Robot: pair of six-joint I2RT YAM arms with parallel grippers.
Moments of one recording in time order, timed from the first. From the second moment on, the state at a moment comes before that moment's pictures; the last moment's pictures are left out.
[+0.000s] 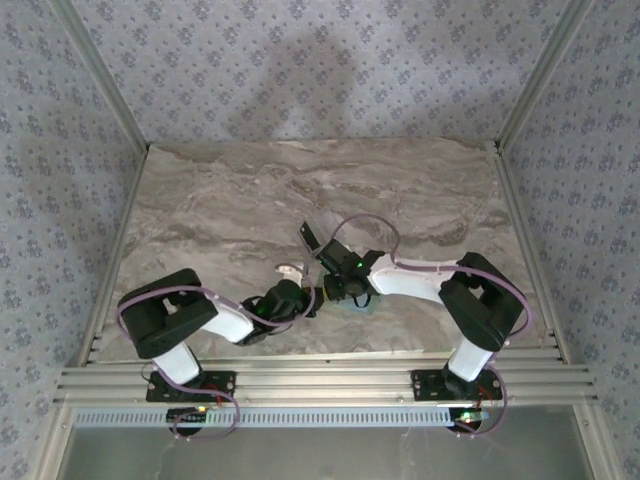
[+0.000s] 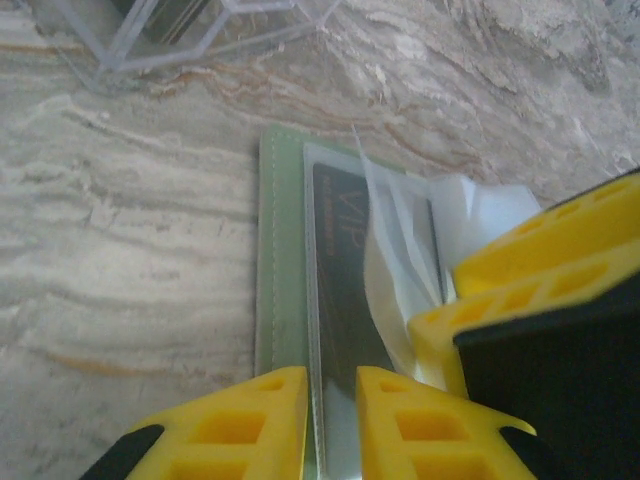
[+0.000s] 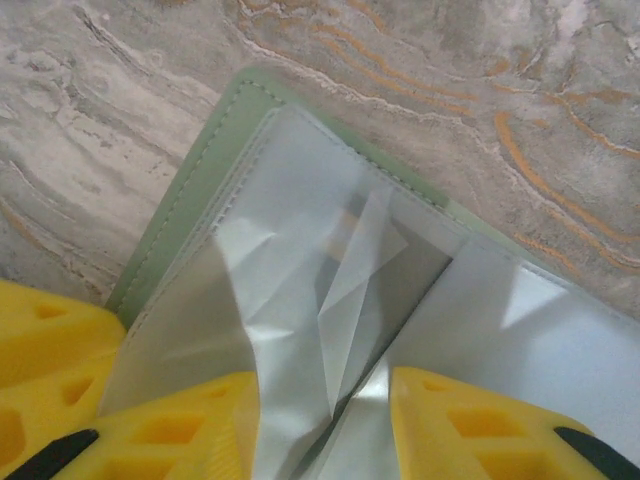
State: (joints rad) left arm -1.02 1.65 0.36 0.71 -0.17 -0.84; right arm 0.90 1.68 0.95 -0.45 0.14 0.56
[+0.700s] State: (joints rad) left arm -0.84 0.87 0.27 -0.08 -0.14 -0.78; right arm 0.92 1.59 1.16 -0.68 0.15 0.49
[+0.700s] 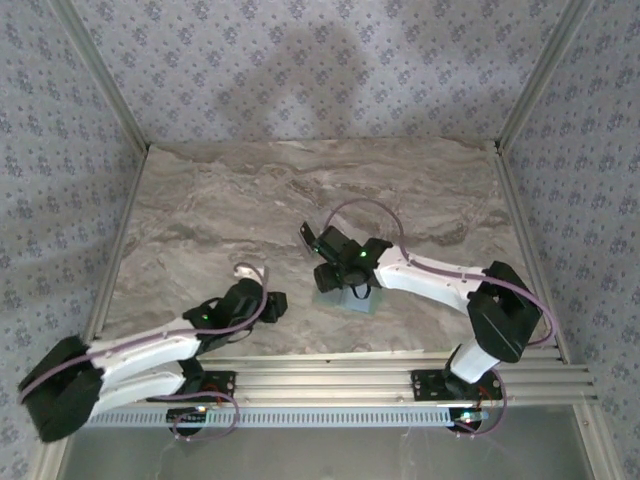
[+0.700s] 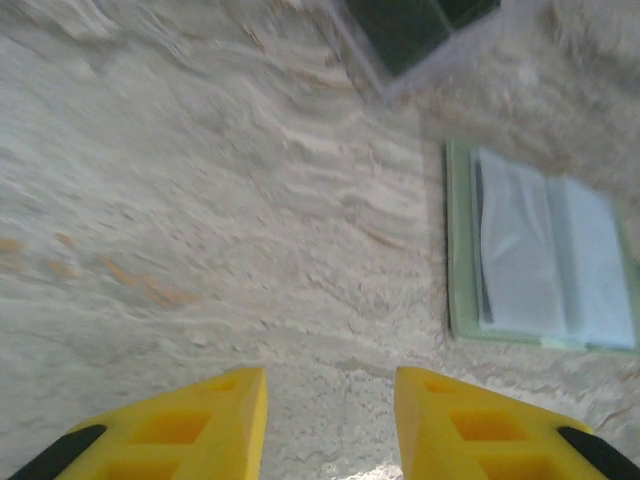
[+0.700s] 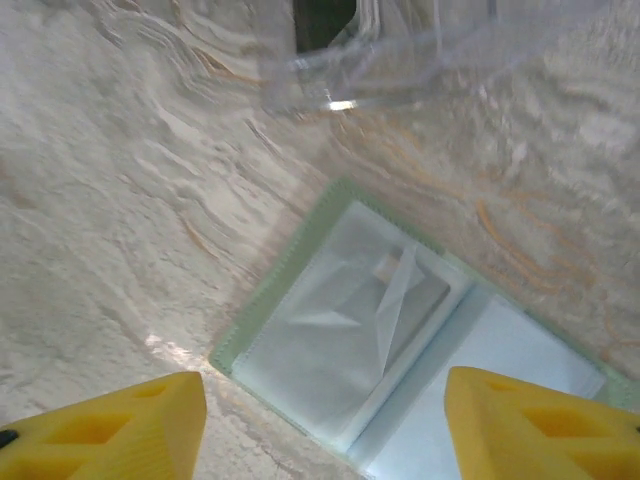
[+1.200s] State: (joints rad) left arm -0.60 1.00 0.40 -0.16 0.05 -0.75; right arm 0.82 1.71 1.40 -0.63 0.01 0.39
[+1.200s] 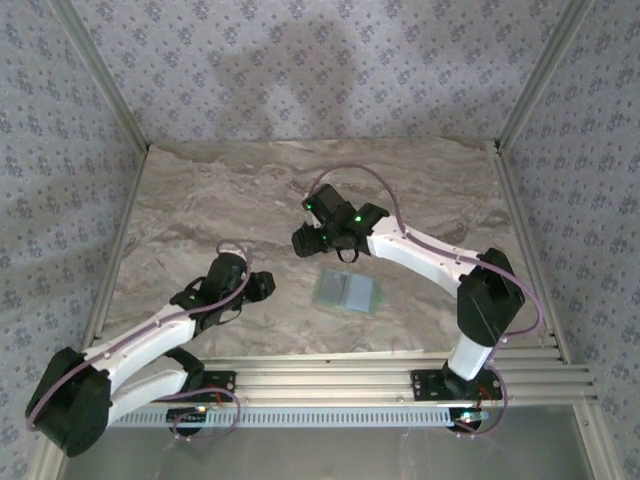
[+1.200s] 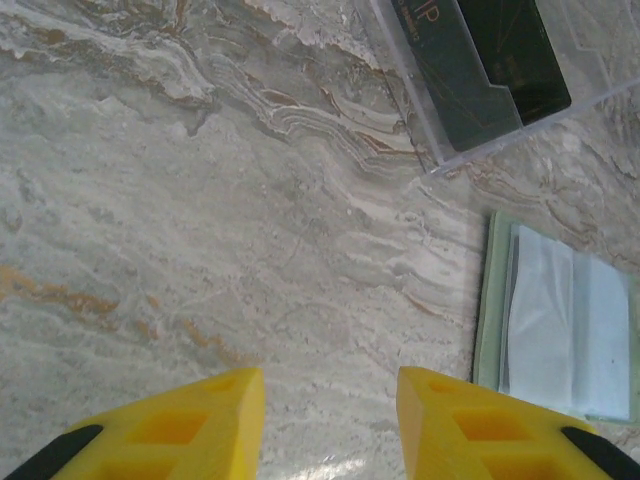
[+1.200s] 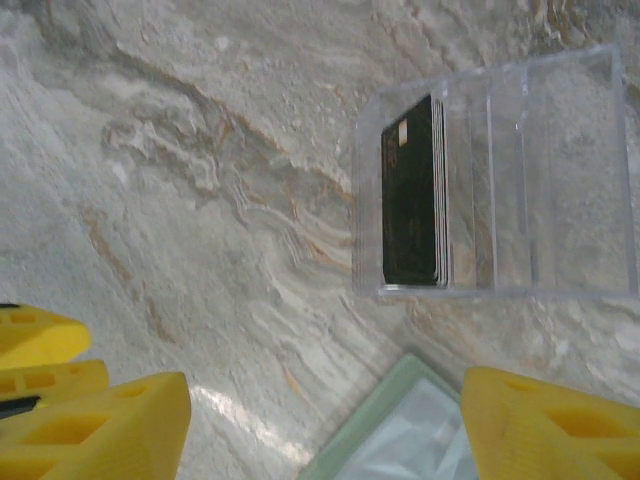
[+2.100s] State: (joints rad) left arm -0.42 1.54 0.63 0.19 0.36 -0.76; right arm 0.69 1.82 1.32 -0.41 -0.18 0.29
